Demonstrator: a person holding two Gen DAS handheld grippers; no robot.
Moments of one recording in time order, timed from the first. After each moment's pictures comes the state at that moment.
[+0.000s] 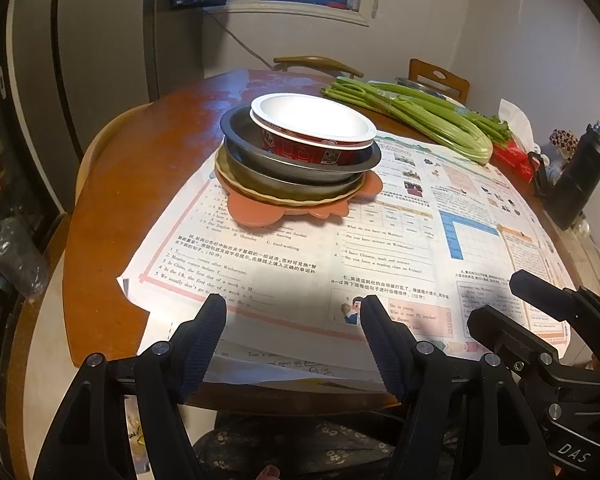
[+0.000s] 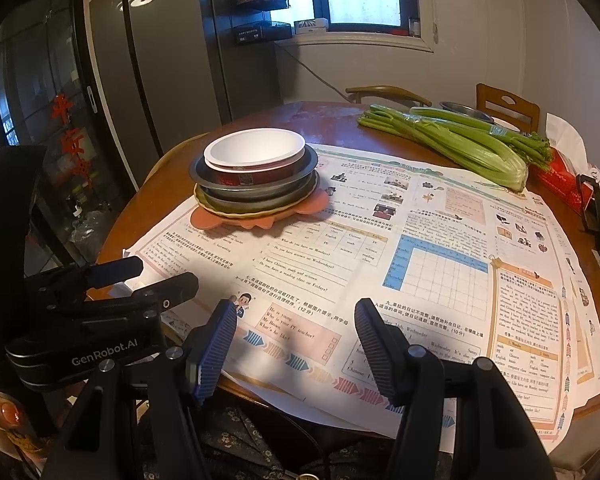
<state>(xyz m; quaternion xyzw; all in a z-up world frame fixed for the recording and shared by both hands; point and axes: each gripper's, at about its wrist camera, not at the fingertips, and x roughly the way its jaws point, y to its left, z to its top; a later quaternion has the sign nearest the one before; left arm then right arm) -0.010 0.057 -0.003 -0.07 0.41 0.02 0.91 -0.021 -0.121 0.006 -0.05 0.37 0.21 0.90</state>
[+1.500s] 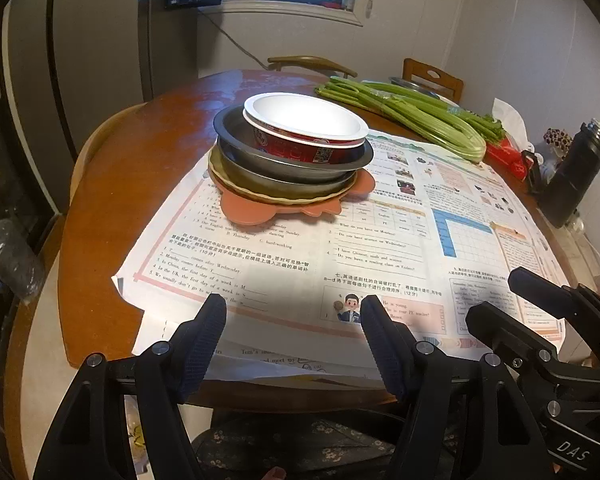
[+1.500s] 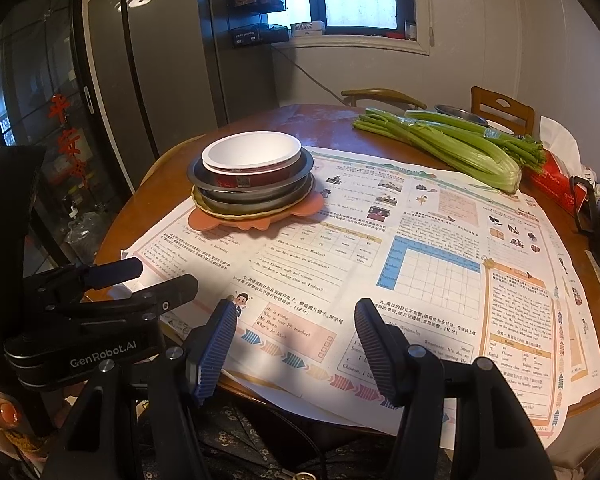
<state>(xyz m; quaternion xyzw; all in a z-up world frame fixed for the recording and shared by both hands) -0.014 0.057 -0.002 -0.07 0.41 0.00 0.91 -0.025 -0.123 0.009 -0.05 0.37 0.20 0.91</state>
